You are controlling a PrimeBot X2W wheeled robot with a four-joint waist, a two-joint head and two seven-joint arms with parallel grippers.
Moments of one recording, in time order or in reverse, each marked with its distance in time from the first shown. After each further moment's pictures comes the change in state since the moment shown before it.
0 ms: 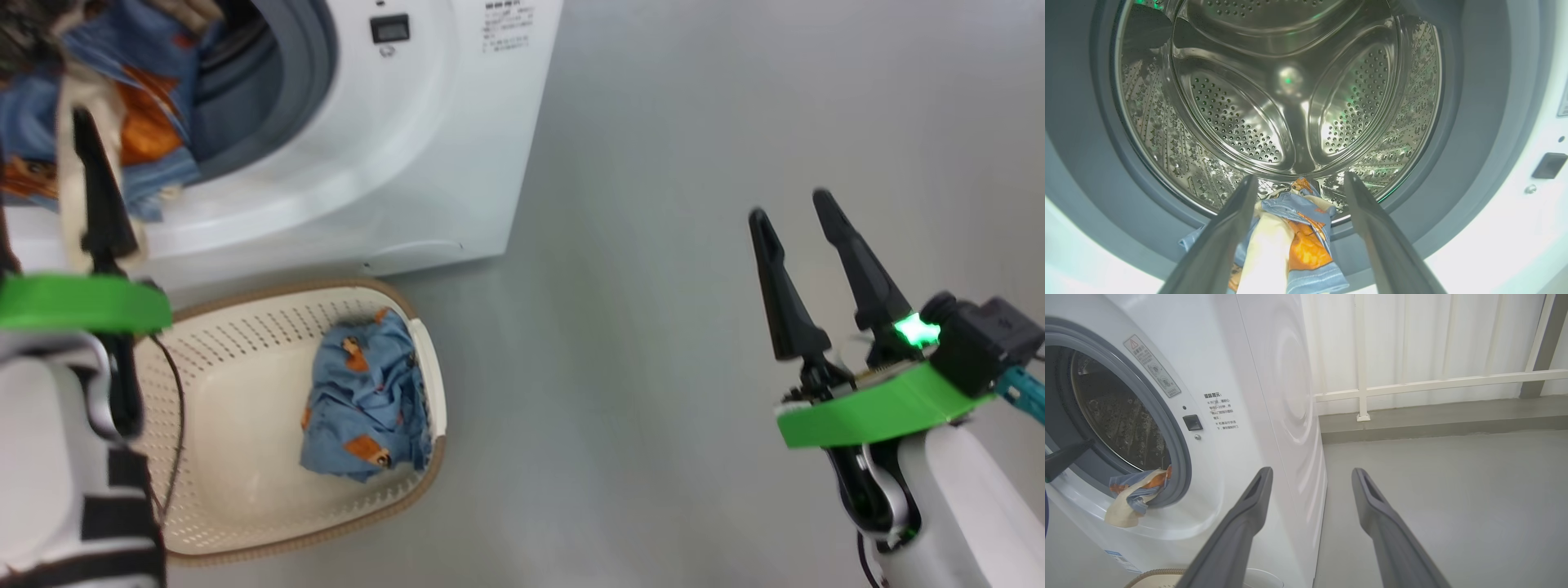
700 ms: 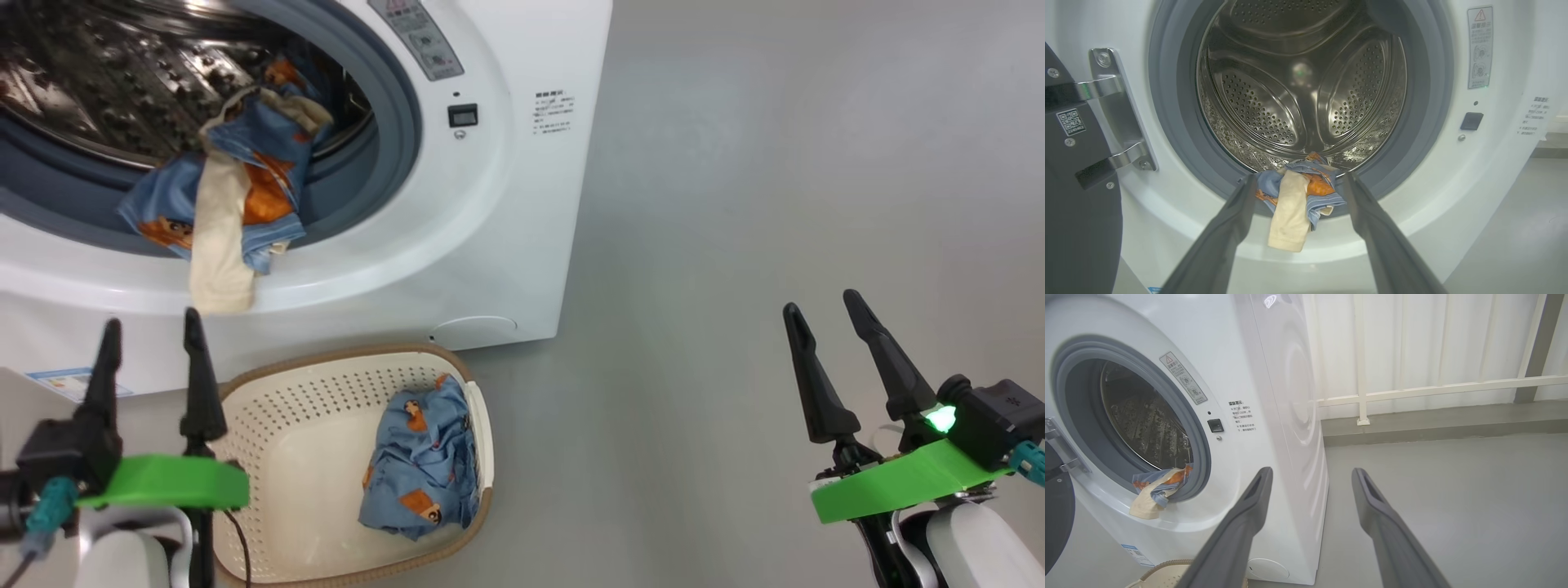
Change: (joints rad) left arm 0.368 -0.082 -0.018 -0.143 0.018 -0.002 0.000; right arm 0.180 -0.043 -0.043 0.017 0.001 0.000 0.000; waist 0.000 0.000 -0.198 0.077
